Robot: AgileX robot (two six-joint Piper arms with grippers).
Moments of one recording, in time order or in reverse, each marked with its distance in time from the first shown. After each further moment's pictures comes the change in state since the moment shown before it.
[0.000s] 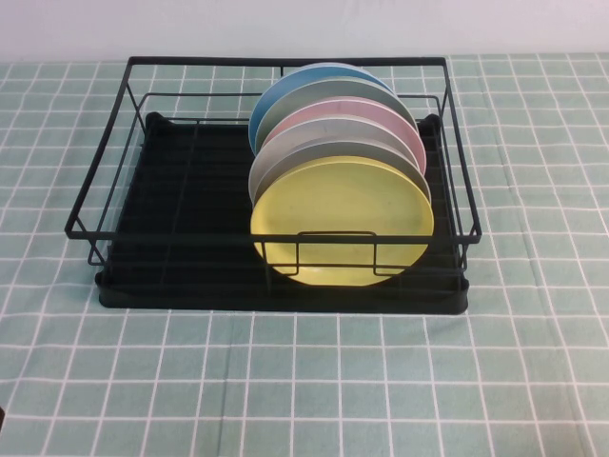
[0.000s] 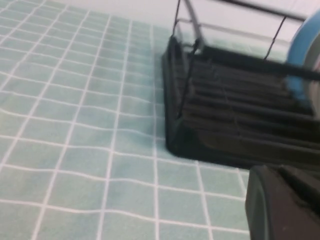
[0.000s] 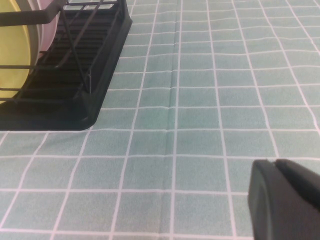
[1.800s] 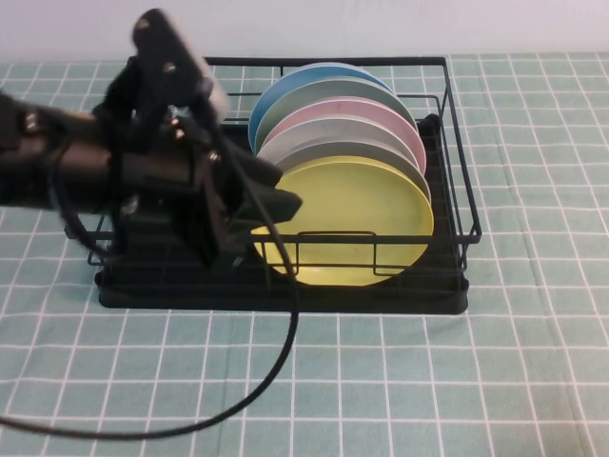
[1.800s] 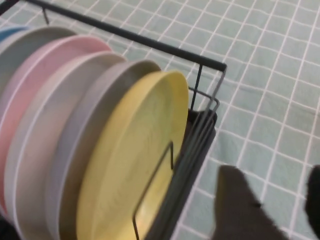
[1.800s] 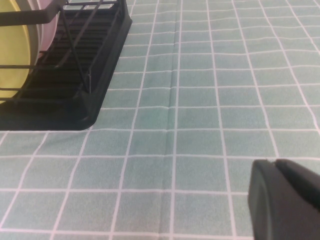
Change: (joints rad) right arm 0.000 0.000 0.000 0.000 0.000 0.000; left arm -0.199 1.328 -1.147 -1.009 0.593 1.600
